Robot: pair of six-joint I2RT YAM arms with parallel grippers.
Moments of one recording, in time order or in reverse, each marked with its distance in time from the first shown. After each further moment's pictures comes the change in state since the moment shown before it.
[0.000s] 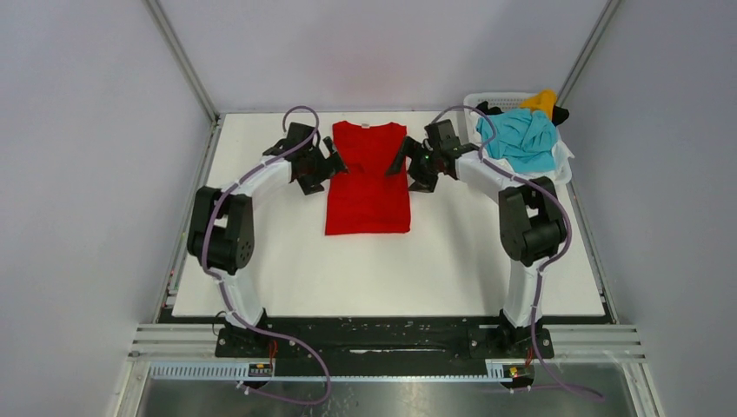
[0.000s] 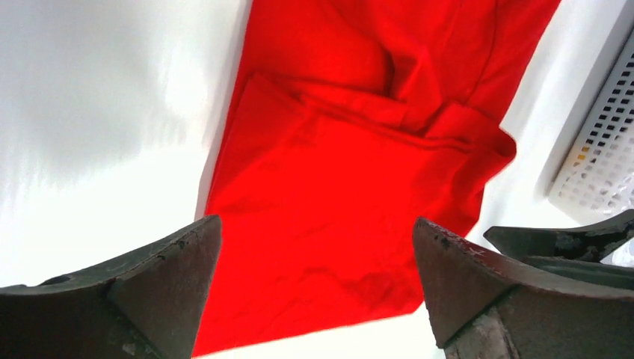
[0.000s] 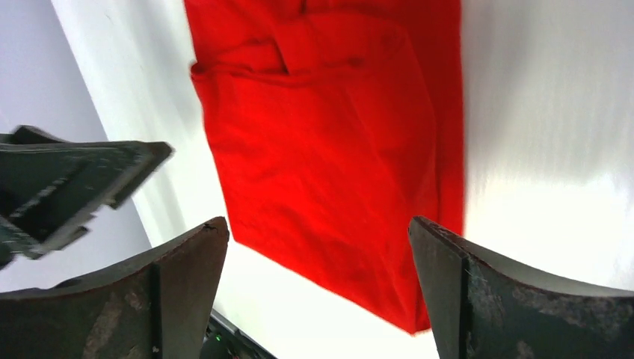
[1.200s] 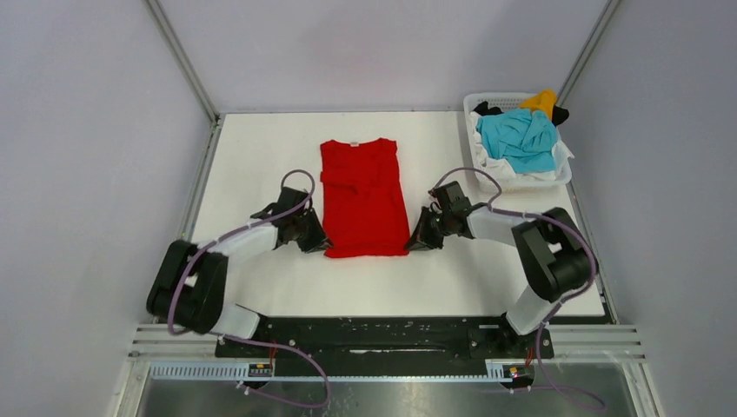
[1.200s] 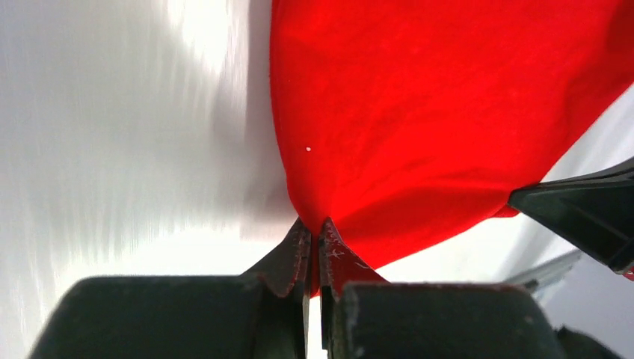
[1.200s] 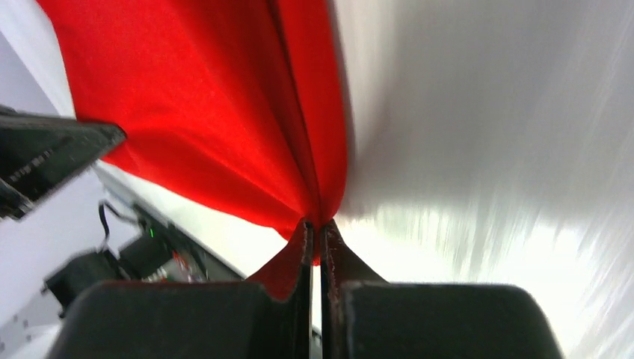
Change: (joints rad) left arm -0.078 -0.388 -0.671 0.167 0.072 -0.009; right arm 0.062 -0.274 -0.666 0.230 -0.090 0.006
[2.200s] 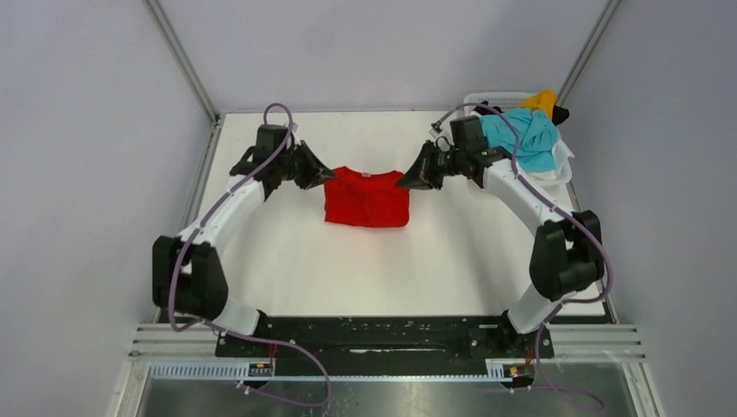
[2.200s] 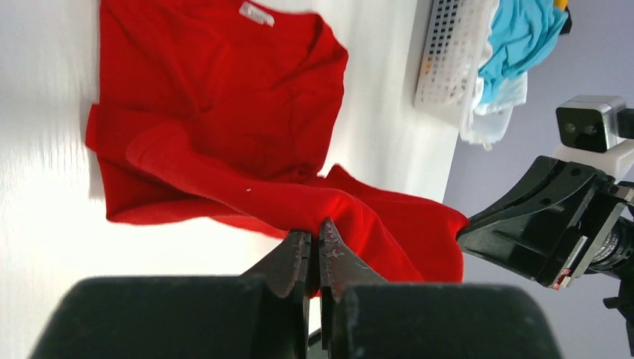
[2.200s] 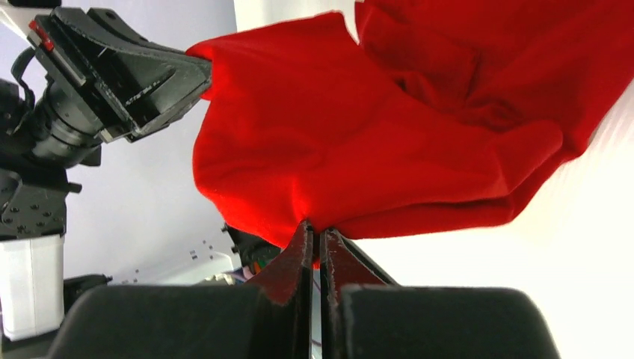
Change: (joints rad) left arm 0.112 -0.052 0.426 -0.146 0.188 -0.045; right arm -0.090 -0.109 0.457 -0.312 -0.266 0.000
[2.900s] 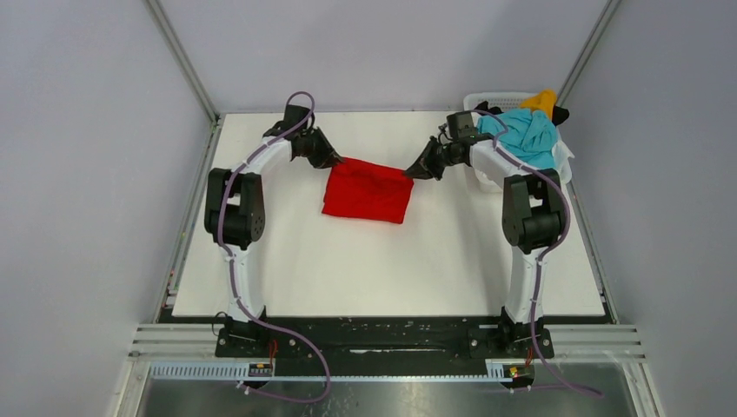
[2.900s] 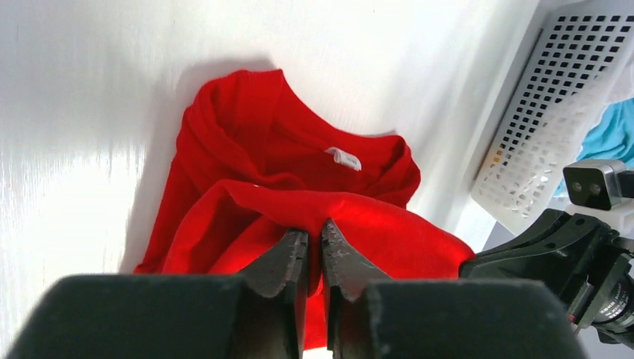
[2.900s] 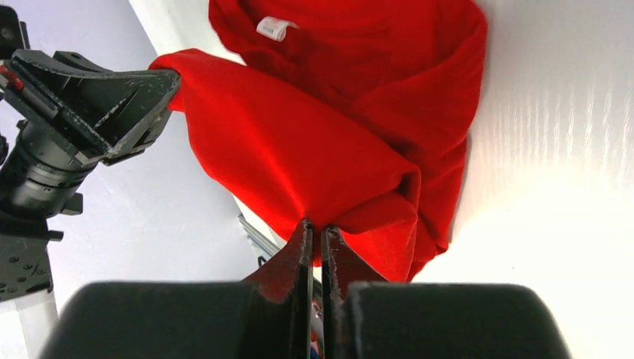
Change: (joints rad) left arm 0.046 0.633 0.503 -0.053 -0.025 0.035; right arm -0.109 0.431 0.272 -0.024 0.068 0.069
